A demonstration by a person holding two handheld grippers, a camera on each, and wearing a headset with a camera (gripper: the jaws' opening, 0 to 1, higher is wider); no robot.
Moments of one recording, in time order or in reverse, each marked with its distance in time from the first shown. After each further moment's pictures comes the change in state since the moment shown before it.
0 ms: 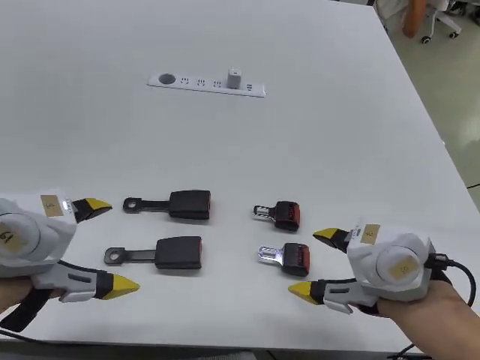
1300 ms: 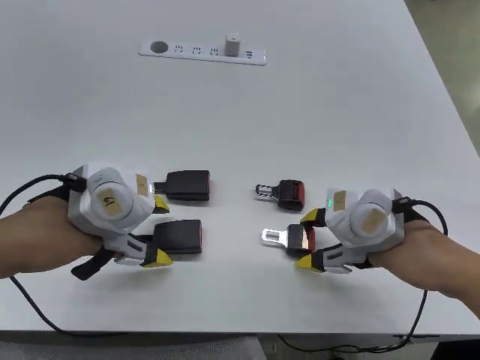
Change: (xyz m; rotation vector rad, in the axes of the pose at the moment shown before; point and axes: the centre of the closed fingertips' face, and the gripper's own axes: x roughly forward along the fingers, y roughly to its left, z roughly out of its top) left arm 0.080 -0.015 -0.011 0.203 0.191 -0.261; right arm 0.042 -0.006 -0.032 -0.163 0.178 0.220
